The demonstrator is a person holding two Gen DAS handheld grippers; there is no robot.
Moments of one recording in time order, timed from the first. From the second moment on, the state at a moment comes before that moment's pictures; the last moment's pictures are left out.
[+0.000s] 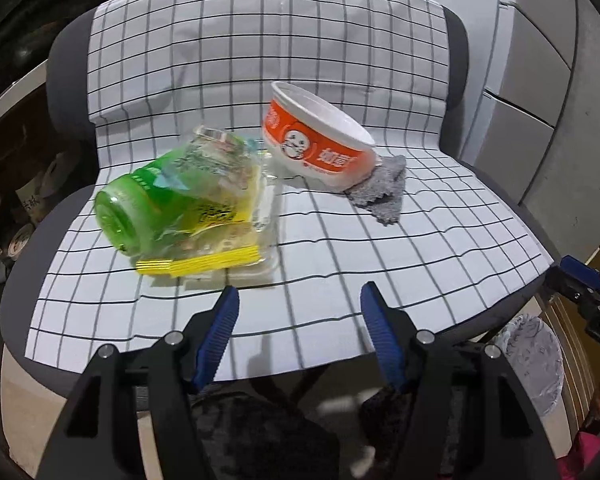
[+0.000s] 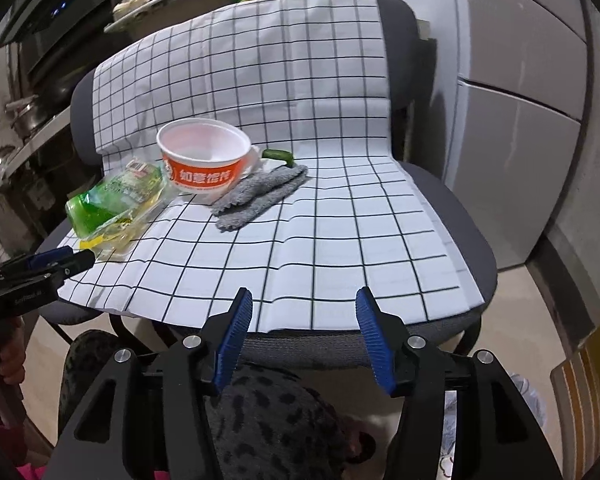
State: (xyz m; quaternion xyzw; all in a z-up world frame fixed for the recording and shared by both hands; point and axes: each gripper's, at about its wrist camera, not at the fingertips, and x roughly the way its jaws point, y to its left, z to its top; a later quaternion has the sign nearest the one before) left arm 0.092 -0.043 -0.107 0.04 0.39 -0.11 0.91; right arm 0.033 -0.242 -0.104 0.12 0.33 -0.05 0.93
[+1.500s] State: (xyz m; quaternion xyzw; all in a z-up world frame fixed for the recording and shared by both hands) left arm 0.114 0.074 -0.103 -0.04 0.38 0.01 0.92; right arm 0.135 -0.199 -0.104 0.08 0.36 0.02 0.93
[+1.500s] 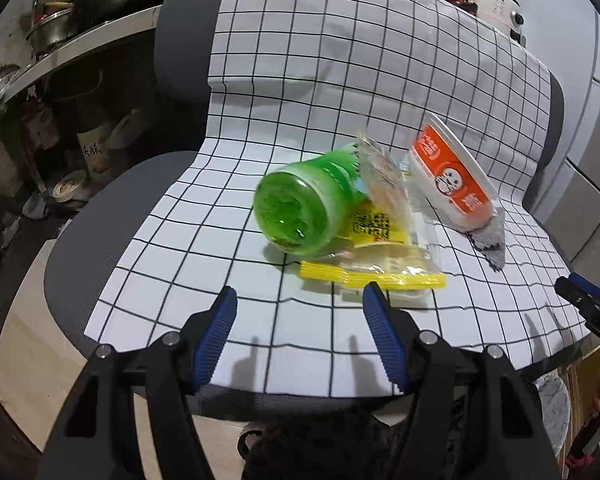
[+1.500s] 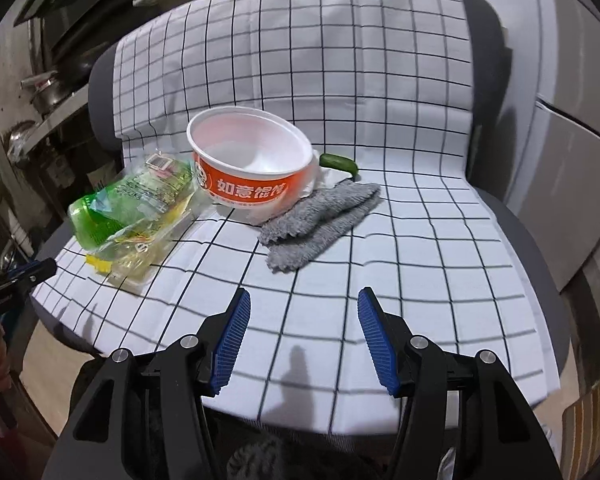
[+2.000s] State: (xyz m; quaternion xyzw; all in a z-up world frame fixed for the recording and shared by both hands) left arm 0.163 0.024 -0.110 -0.06 0.39 -0.11 0.91; right arm 0.167 -0.190 -0.106 0.07 0.36 0.01 0.93
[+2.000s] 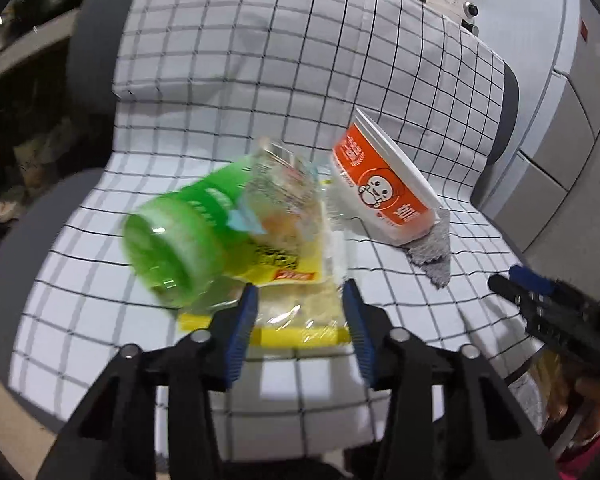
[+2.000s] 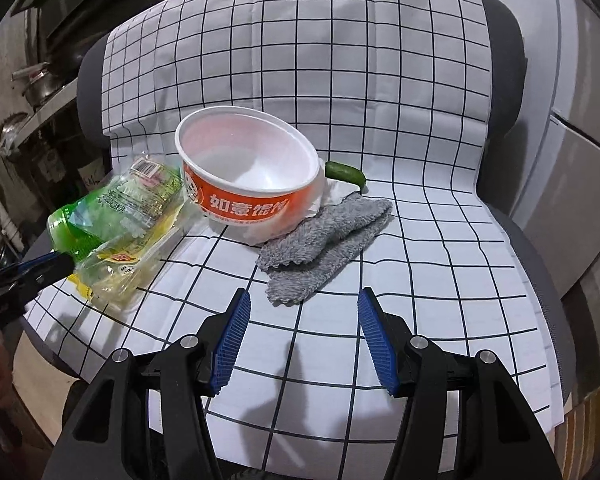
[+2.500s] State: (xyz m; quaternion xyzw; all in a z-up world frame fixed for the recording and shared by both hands) left arm 0.218 0.028 -0.136 -0.12 0.41 -0.07 0.90; right arm 0.167 -0.197 -0.114 0.07 0.36 0.01 0.93
